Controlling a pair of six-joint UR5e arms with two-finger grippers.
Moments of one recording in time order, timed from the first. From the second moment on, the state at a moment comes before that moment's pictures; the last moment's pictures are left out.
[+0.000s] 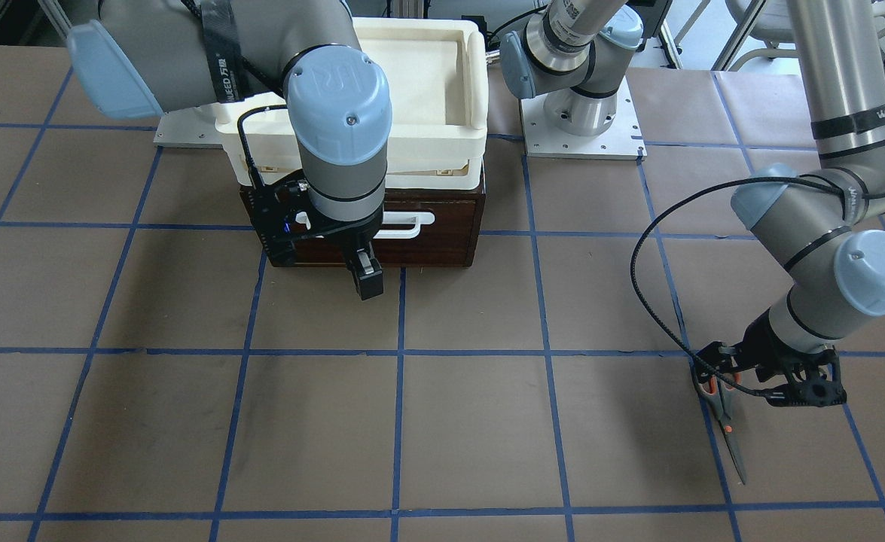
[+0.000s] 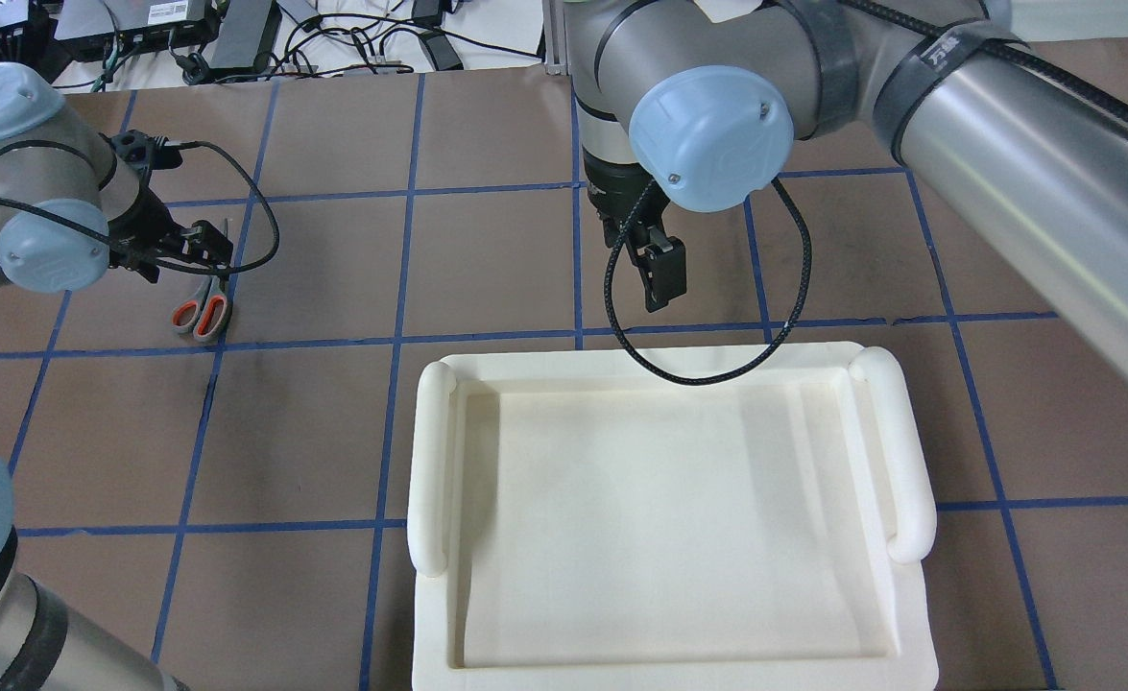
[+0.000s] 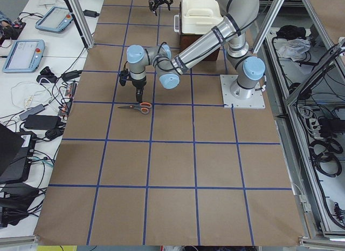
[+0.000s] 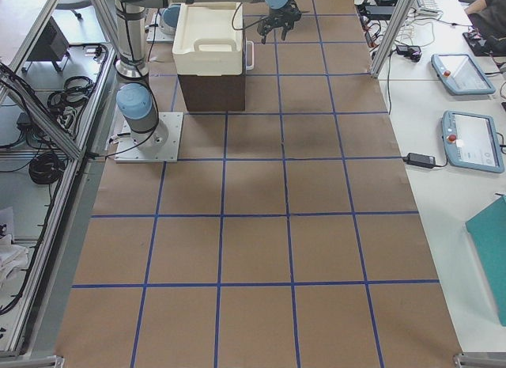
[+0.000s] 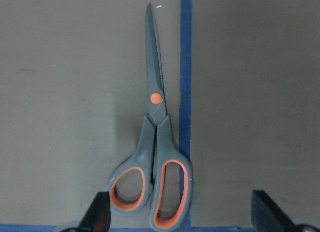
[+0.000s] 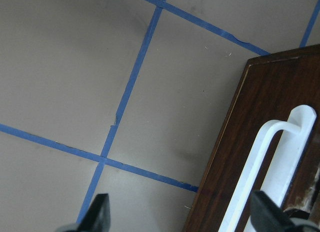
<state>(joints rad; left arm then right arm) -1.18 -2.02 -1.73 -0.92 1.58 0.38 1.91 -1.24 1.43 -1.60 -1.59 1.54</state>
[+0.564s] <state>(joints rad) -1.17 -2.11 -1.72 -0.87 1.57 0.38 1.93 -1.17 1.43 -1.60 -1.55 1.66</state>
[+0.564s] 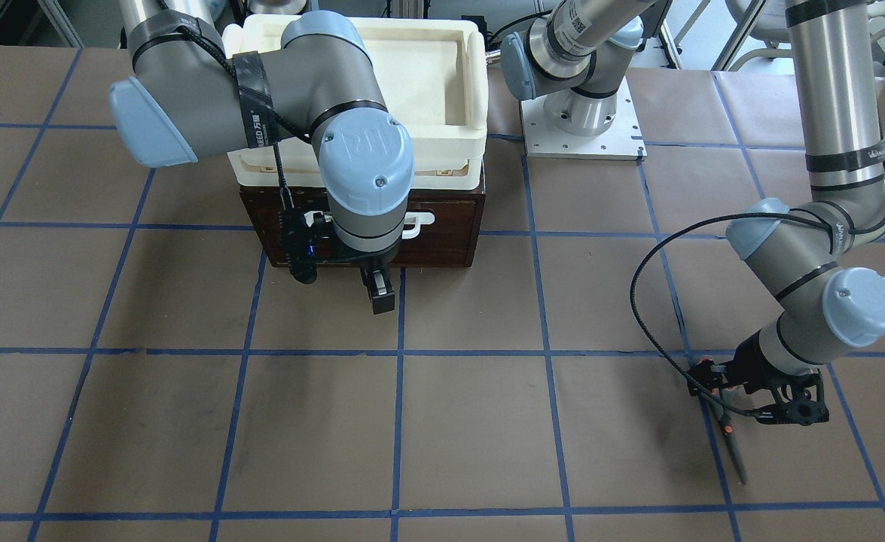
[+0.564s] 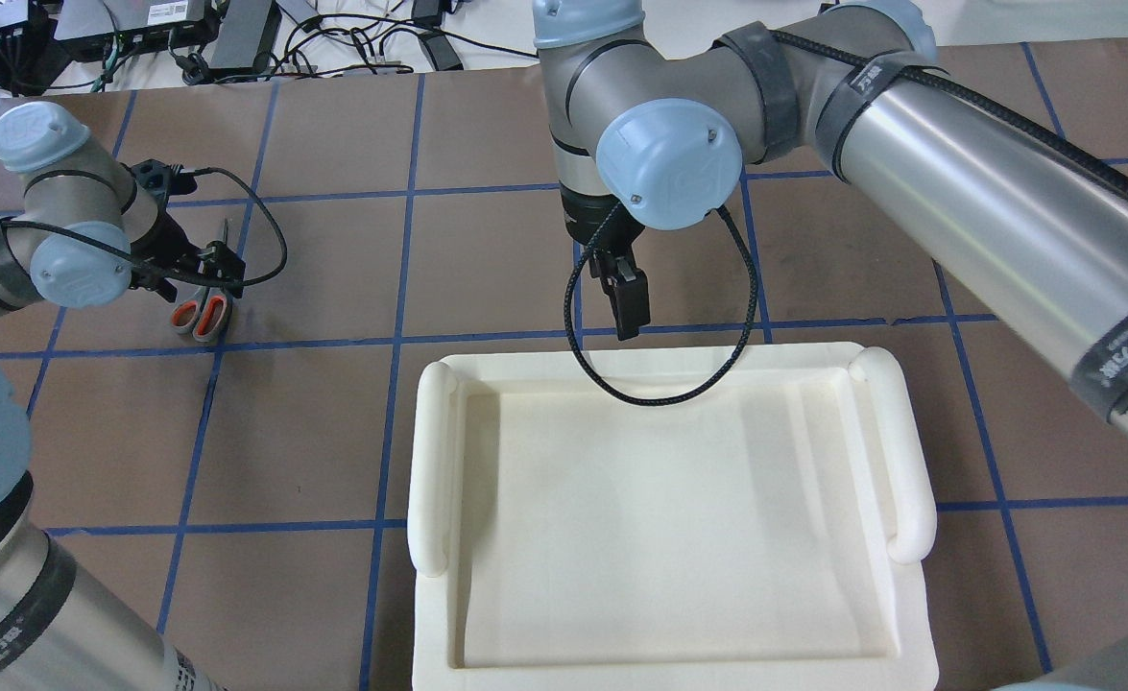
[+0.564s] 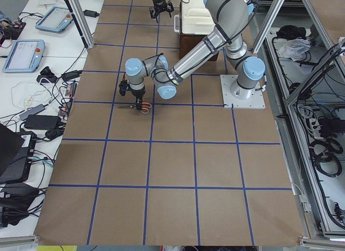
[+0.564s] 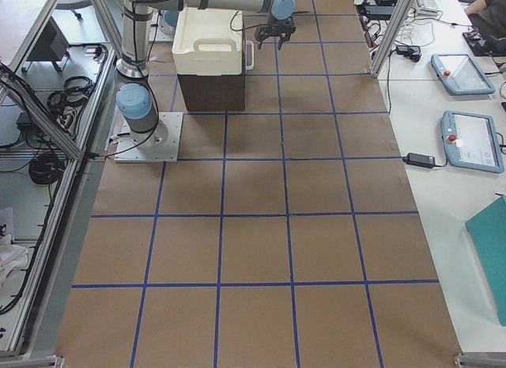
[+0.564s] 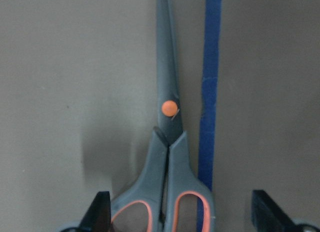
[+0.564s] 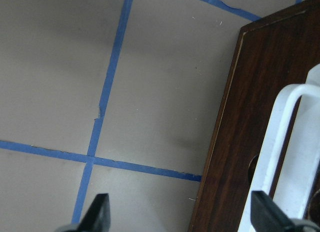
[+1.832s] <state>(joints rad) -1.16 -2.18 -1.66 -0.83 1.57 0.43 1.93 -1.16 1.47 -1.52 -1.53 1.68</state>
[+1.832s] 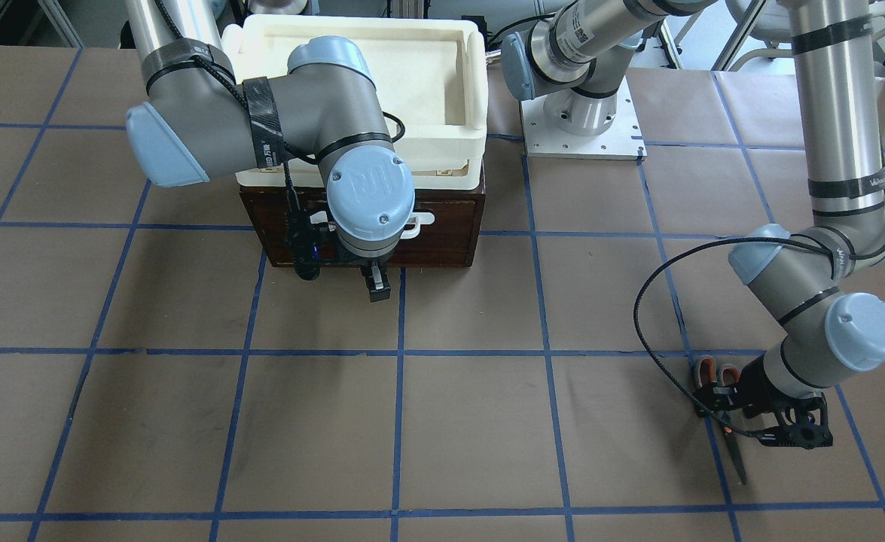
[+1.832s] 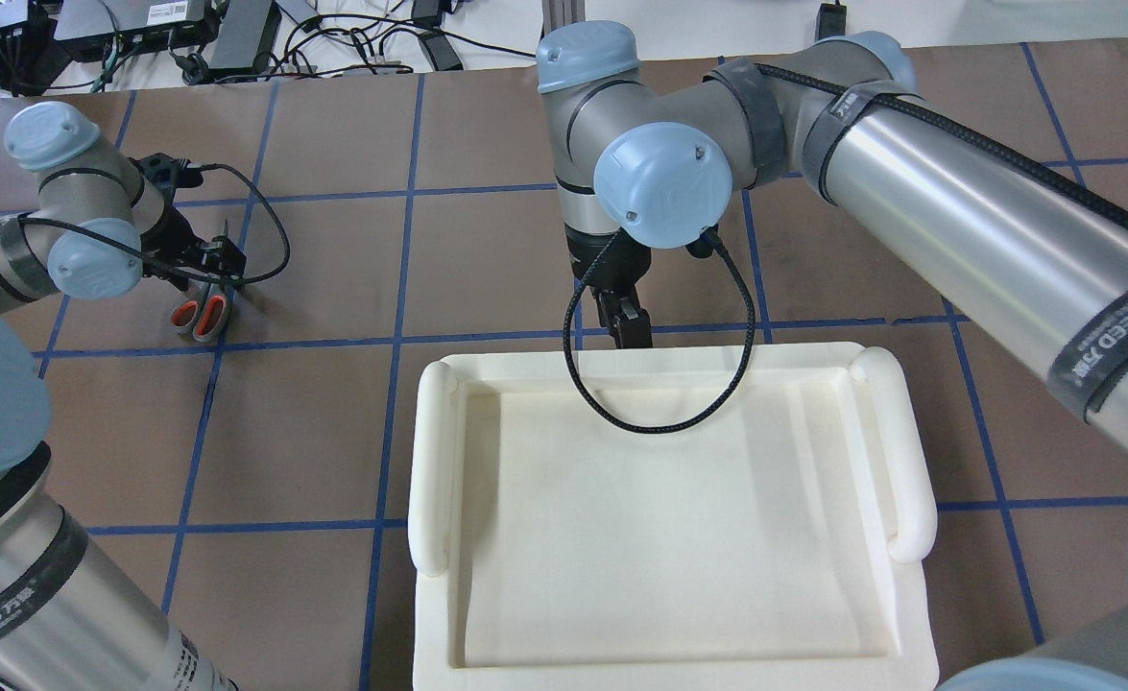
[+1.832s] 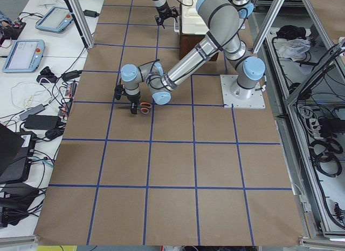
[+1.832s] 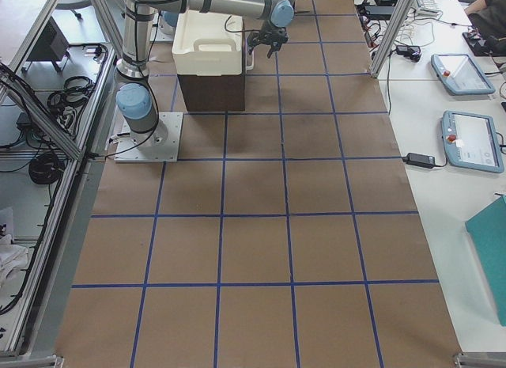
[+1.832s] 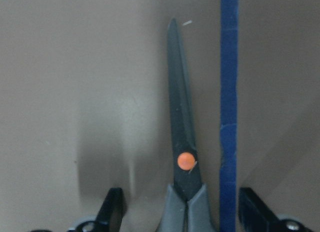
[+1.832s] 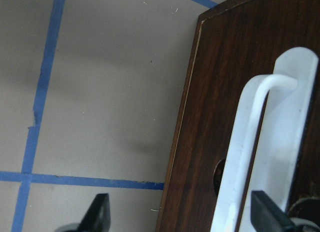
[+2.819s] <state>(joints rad) -1.16 -2.17 -1.66 -0.83 1.57 0.43 1.93 -1.15 1.49 -1.49 -1.51 1.67</state>
